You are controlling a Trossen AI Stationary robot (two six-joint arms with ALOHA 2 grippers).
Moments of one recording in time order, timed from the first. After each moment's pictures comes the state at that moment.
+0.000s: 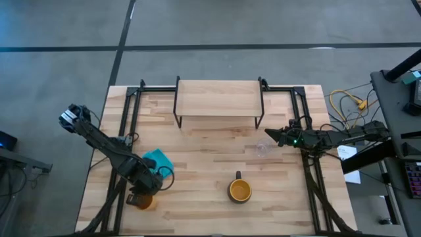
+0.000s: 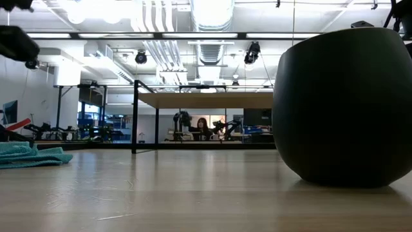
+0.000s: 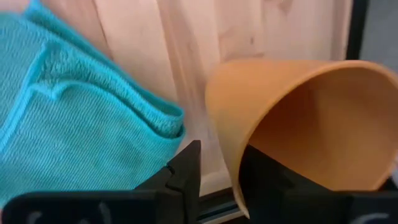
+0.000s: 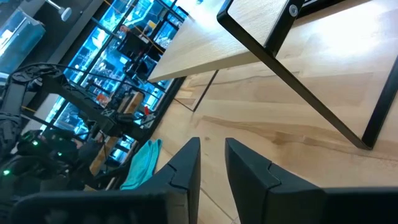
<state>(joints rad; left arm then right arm) -0.66 1.32 0.96 -1.05 0.23 -0.52 0.18 0.24 0.04 -0.01 0.60 1.02</state>
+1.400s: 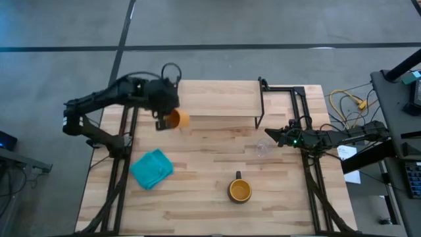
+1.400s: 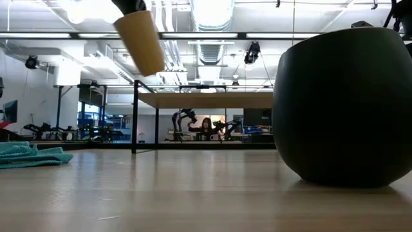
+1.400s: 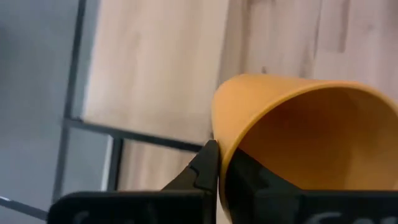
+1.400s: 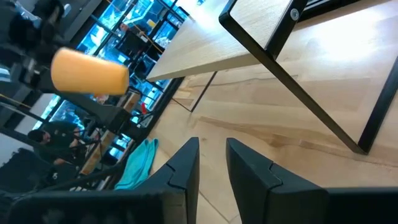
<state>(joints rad) 0.24 1.39 1.71 -1.38 -0.22 0.20 0.18 0.24 0.04 -0.01 0.61 0.99</state>
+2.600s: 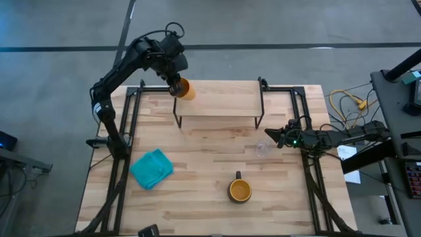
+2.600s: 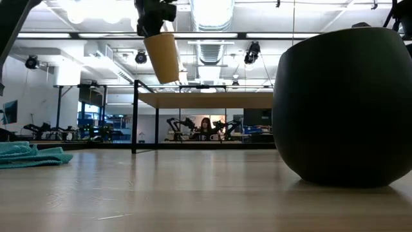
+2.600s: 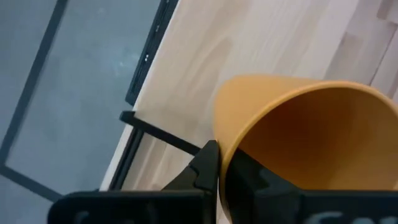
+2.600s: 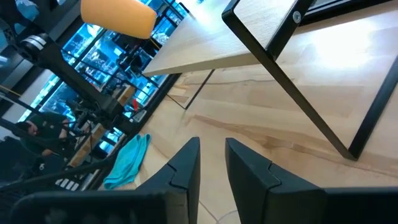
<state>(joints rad) 0.63 1.76 2.20 -1.57 -0.03 0.23 0.18 0.24 0.04 -0.02 0.60 0.93</state>
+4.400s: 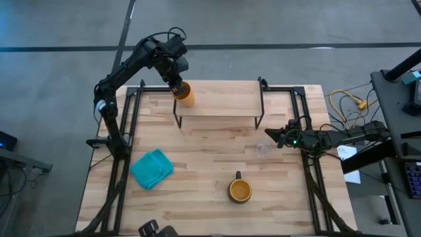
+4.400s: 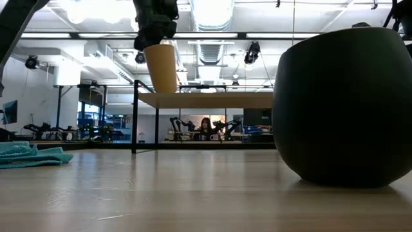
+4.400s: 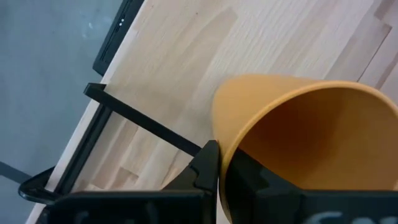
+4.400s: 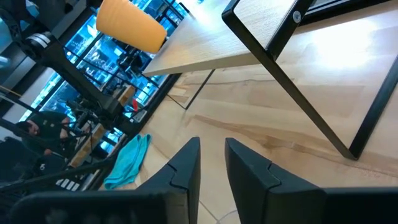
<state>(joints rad) 0.69 1.80 2.12 -1.57 0.07 0.15 0.18 0.24 0.04 -0.02 0.60 0.93</state>
